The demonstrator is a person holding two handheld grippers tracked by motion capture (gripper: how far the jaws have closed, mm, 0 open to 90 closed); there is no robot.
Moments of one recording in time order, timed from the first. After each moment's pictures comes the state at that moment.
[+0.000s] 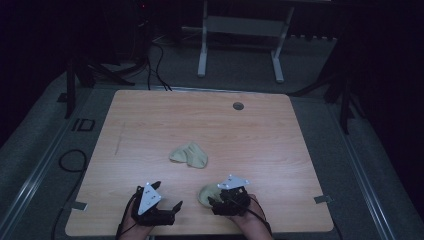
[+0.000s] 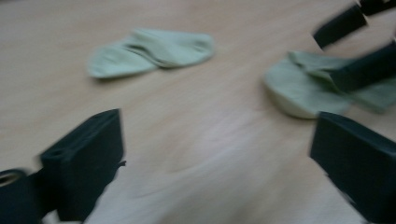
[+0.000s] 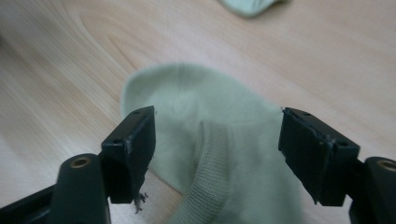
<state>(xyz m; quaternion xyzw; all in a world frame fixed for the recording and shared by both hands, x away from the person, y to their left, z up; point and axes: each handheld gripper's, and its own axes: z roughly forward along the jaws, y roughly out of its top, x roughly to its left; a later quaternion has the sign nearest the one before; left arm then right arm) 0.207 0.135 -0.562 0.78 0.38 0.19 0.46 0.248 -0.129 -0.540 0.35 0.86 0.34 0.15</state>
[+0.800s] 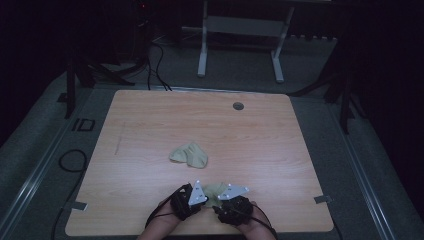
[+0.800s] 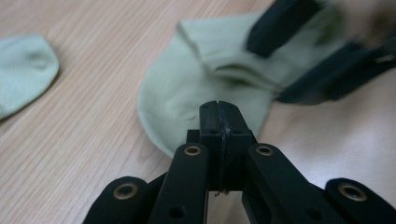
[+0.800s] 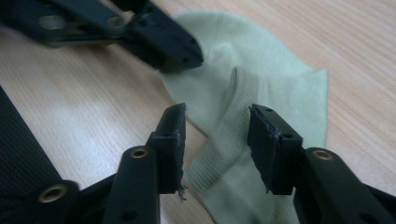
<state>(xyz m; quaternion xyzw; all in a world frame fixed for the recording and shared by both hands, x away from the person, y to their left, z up) 0.242 0.050 -0.568 0.89 0.23 0.15 0.35 0.230 -0.135 -0.553 0.31 0.89 0.30 0.12</state>
